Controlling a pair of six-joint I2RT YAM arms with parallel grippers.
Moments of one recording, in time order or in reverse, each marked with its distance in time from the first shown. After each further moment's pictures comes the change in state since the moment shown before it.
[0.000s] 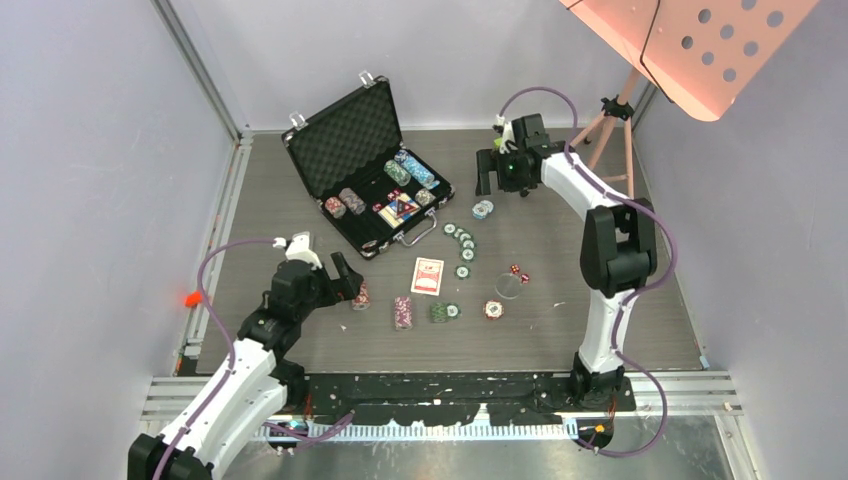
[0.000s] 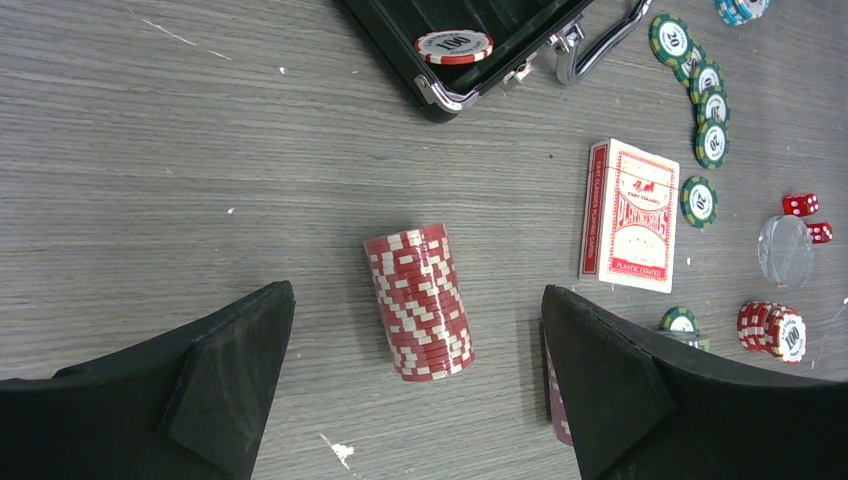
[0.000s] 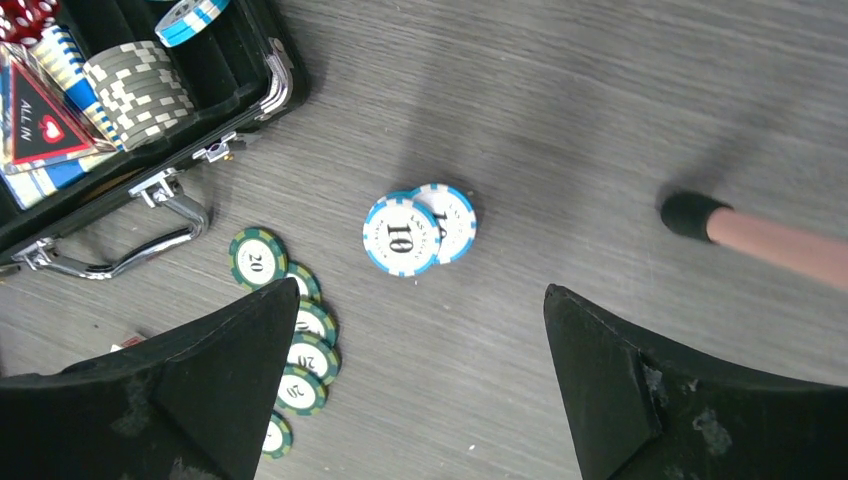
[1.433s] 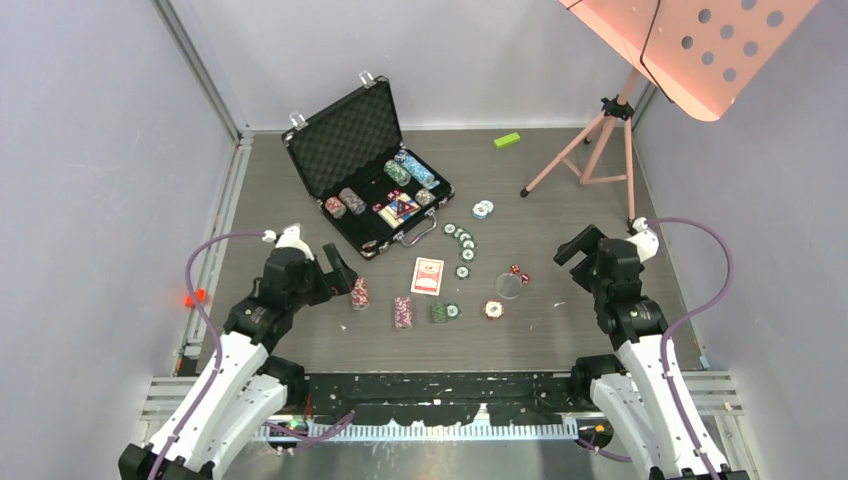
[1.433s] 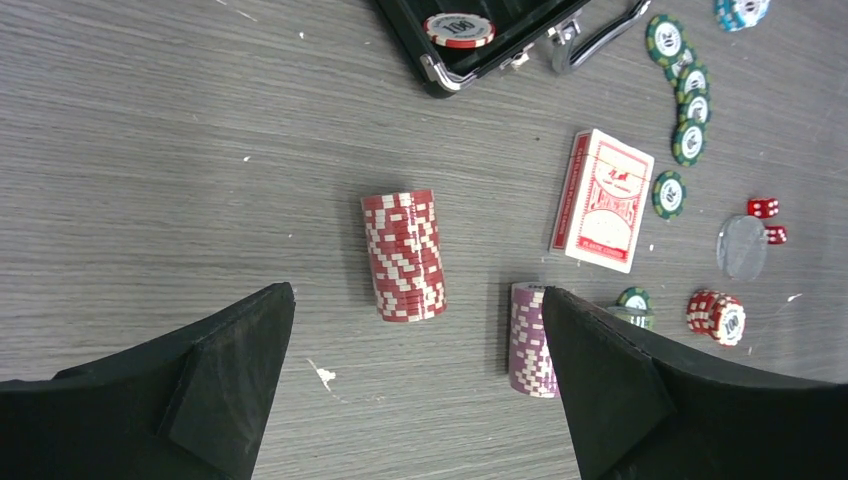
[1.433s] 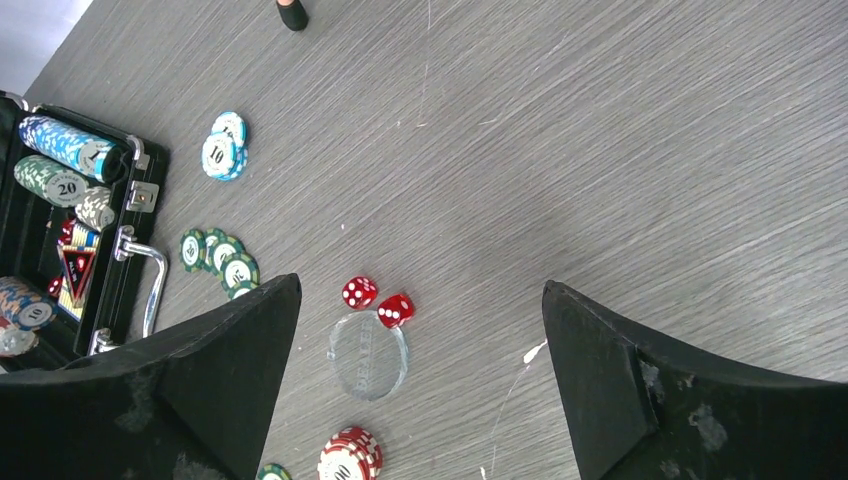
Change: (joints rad) left arm 0.009 0.005 0.206 -0.307 -0.005 -0.090; right arm -0.151 -1.345 -1.031 0.017 0.431 0.596
